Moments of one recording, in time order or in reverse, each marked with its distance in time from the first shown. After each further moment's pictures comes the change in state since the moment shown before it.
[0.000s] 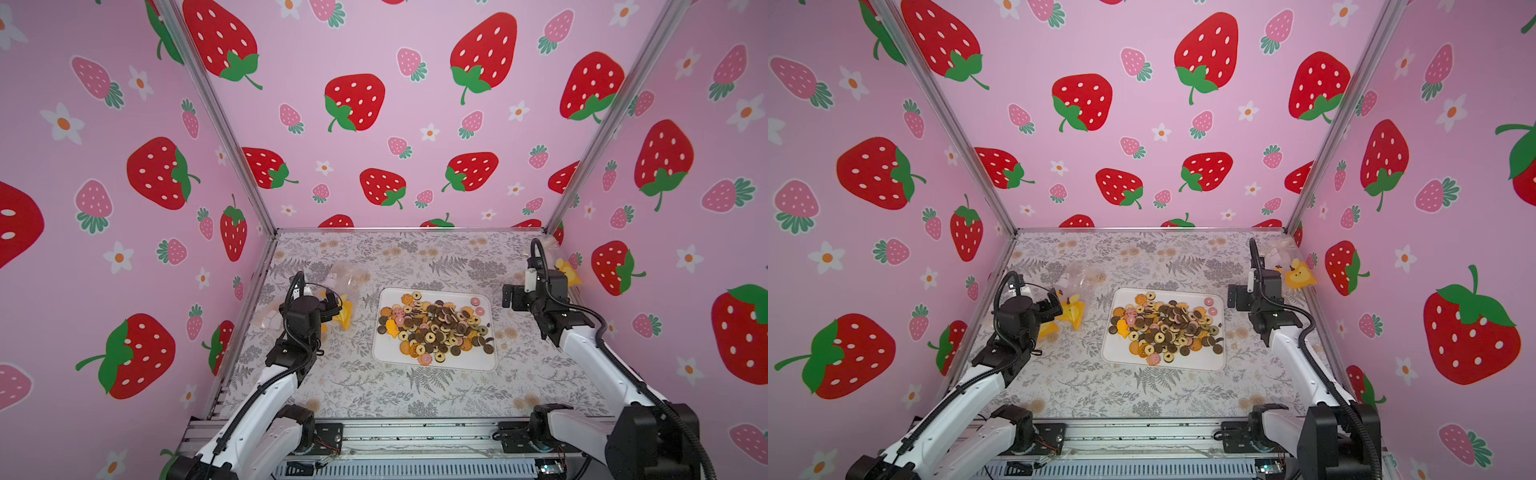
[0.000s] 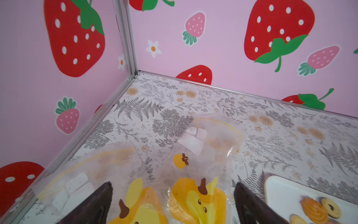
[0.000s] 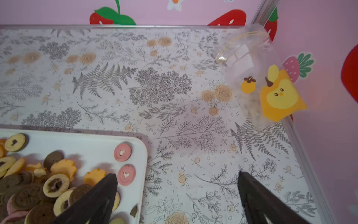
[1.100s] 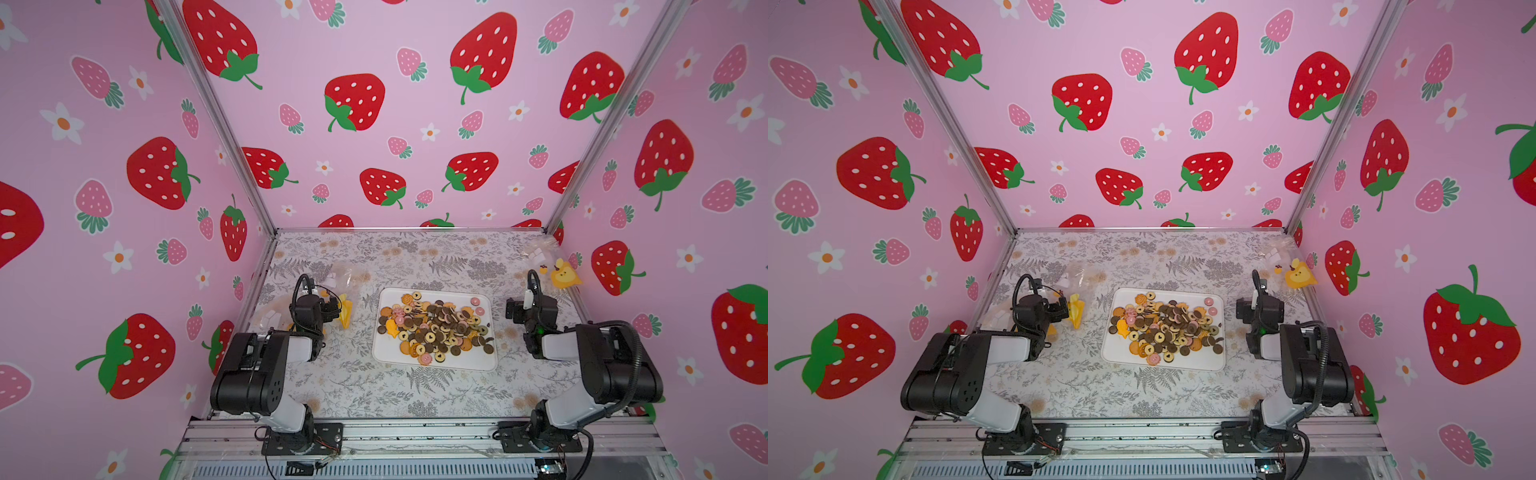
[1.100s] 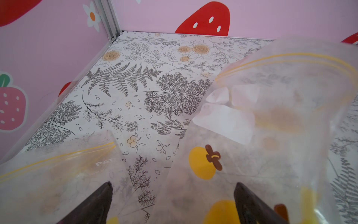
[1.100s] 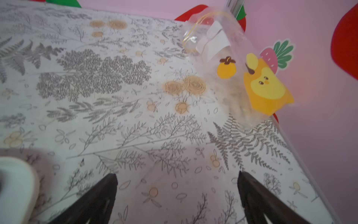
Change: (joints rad) left arm 0.183 0.690 -0.030 0.614 0.232 0.132; right arm -0.128 0.443 -0.297 0.908 0.064 -0.144
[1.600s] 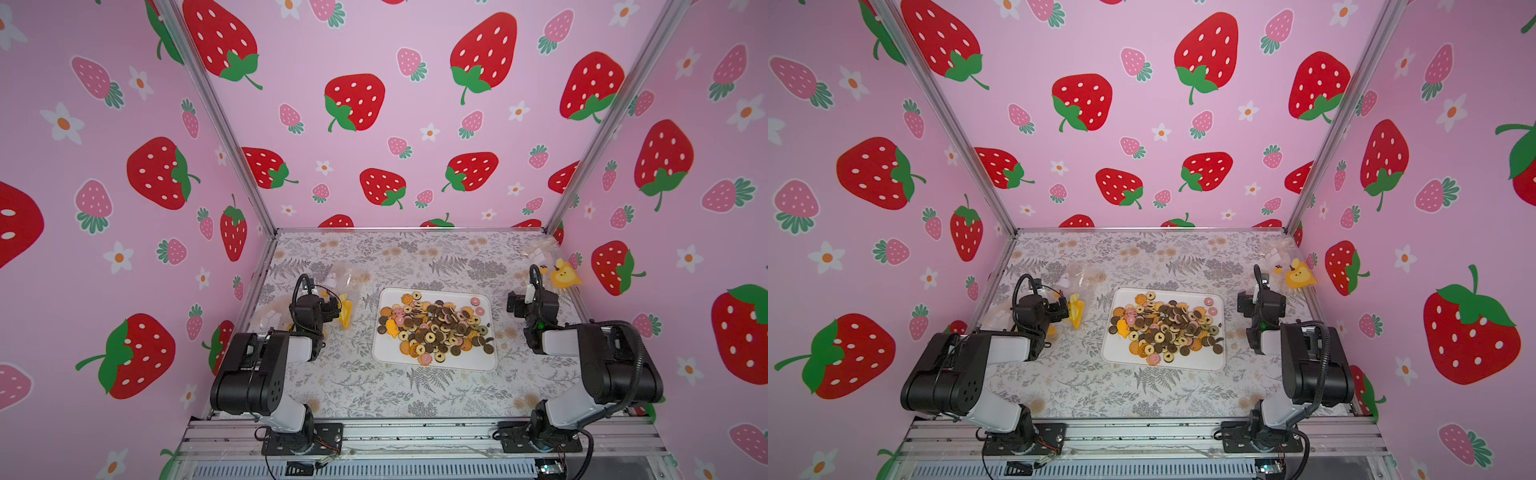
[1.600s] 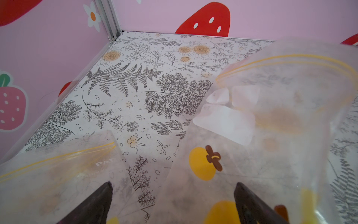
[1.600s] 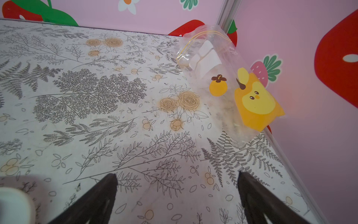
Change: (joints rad) left arm 0.000 0.000 0.001 0.000 0.000 -0.003; right arm 0.000 0.000 0.019 -0.008 0.017 0.005
